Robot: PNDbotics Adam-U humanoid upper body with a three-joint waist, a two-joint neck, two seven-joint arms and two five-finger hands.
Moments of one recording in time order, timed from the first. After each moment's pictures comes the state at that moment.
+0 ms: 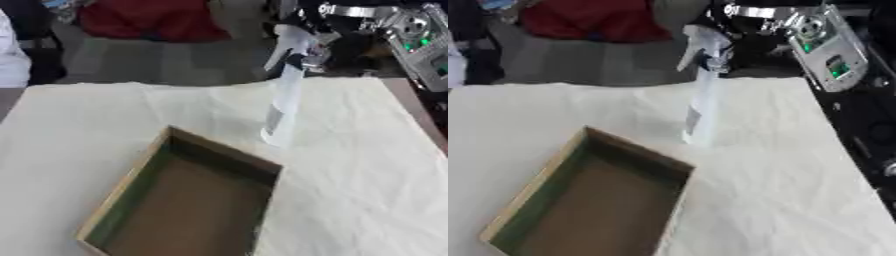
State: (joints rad) left arm -0.86 0.77 0.00 -1.20 0.45 -0.01 0.15; right arm -1.23 -0.67 0.19 -1.13 0.23 -0.07 0.70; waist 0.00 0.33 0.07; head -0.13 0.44
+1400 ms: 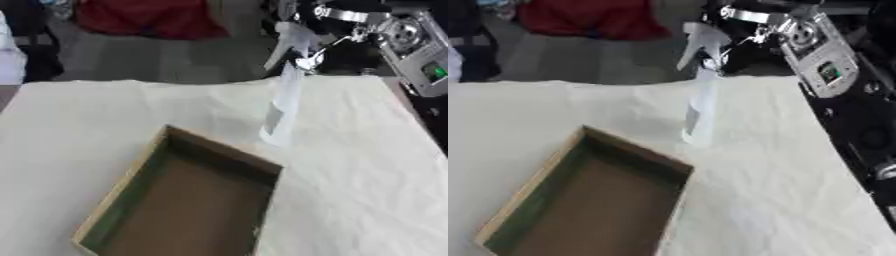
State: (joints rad) left arm -0.85 0.77 0.00 -1.21 0.46 -0.01 0.16; right arm -1.22 -0.66 0.20 -1.14 0.23 -0.07 0.63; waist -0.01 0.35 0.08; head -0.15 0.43
